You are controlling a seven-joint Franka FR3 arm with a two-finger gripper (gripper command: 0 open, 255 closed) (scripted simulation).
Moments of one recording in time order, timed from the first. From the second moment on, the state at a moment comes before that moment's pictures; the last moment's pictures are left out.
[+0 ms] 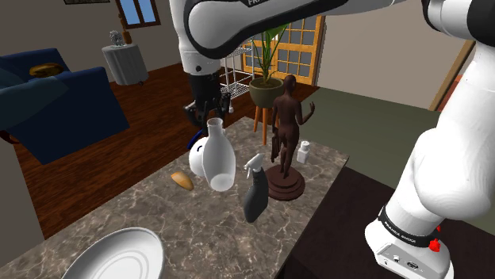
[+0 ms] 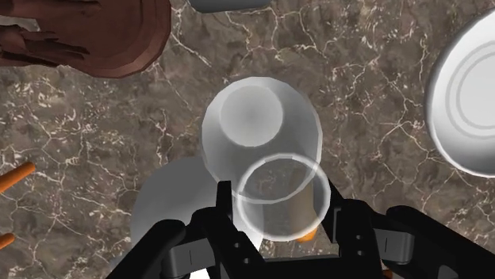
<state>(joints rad) 0.20 0.01 0.30 -1.82 0.02 1.83 0.47</state>
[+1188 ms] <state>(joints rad) 0.20 0.03 0.30 -1.90 0.01 1.93 0.47</state>
